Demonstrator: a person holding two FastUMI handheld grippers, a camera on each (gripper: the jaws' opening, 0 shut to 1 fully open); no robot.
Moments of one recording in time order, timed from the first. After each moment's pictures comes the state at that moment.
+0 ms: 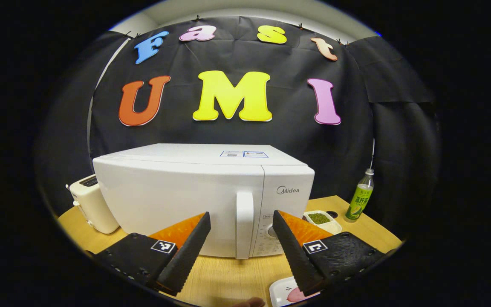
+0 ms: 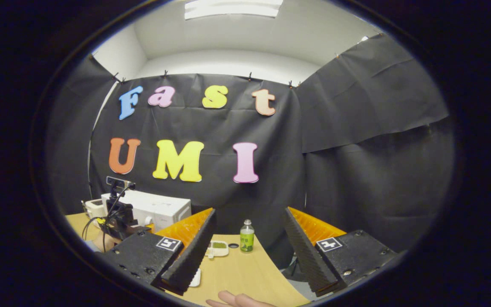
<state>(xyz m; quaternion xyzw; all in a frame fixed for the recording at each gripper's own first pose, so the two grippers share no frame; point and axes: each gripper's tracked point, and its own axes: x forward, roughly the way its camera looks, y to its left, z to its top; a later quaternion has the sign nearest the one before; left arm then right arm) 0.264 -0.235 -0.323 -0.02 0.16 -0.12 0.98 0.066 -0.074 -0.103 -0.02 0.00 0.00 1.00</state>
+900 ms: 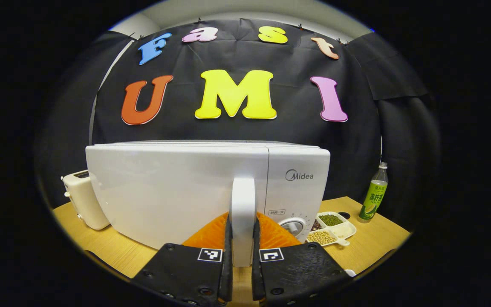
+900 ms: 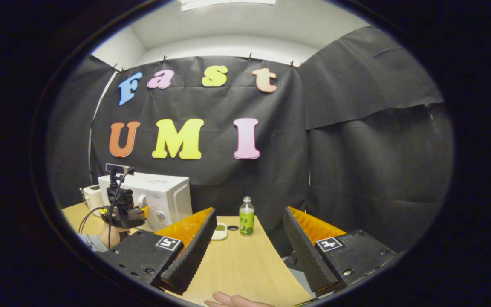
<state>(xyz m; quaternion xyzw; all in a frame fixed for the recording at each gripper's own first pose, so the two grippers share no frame) 0.281 -0.245 -0.354 -0.02 0.14 -0.11 0.98 0.083 -0.084 -0.168 0.00 0.05 0.02 1.00</state>
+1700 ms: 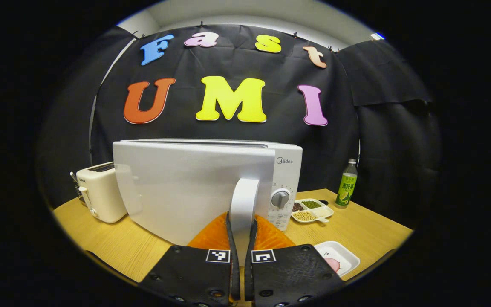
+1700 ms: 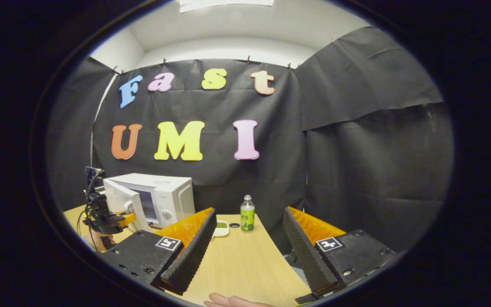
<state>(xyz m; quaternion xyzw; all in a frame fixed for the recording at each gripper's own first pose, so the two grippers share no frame) 0.173 -0.181 -0.339 -0.03 0.13 -0.16 0.98 0.038 -0.076 -0.161 0.00 0.06 0.02 1.00</state>
